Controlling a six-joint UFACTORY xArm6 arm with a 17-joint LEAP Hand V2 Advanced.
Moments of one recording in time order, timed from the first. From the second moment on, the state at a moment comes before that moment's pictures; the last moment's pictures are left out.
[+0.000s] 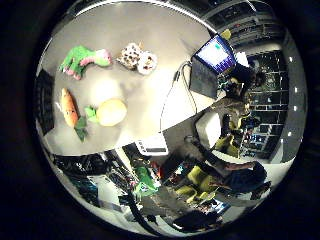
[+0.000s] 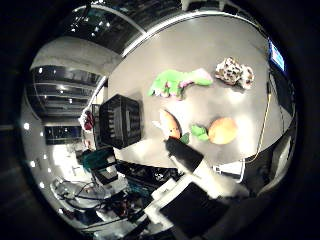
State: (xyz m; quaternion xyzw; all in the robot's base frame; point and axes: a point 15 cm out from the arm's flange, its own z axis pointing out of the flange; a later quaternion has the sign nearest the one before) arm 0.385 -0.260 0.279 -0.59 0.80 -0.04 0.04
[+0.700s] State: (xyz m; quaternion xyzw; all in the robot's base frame) arm 0.473 -0.348 0.167 -0.59 0.81 0.00 0.00
